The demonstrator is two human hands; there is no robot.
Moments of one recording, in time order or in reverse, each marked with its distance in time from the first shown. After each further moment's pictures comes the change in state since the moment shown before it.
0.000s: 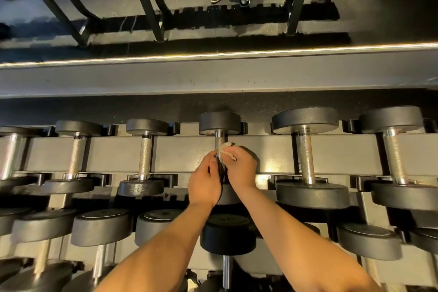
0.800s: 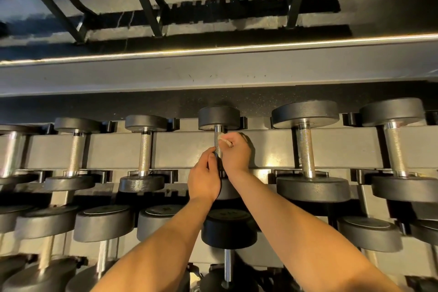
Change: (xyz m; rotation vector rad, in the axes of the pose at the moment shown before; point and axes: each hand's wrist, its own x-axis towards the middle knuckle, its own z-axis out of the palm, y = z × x) left_hand -0.001 0.000 -0.001 0.007 0.001 -0.033; right_hand 0.014 -0.016 0.014 0.060 0.092 0.030
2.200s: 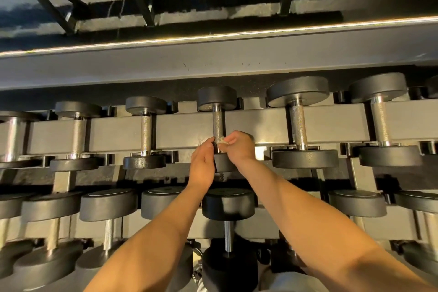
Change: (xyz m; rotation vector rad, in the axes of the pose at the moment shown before) left_hand -0.021 -0.024 -0.011 -0.198 -0.195 0.143; right_hand -0.036 0.012 -0.028 -0.139 -0.202 0.234
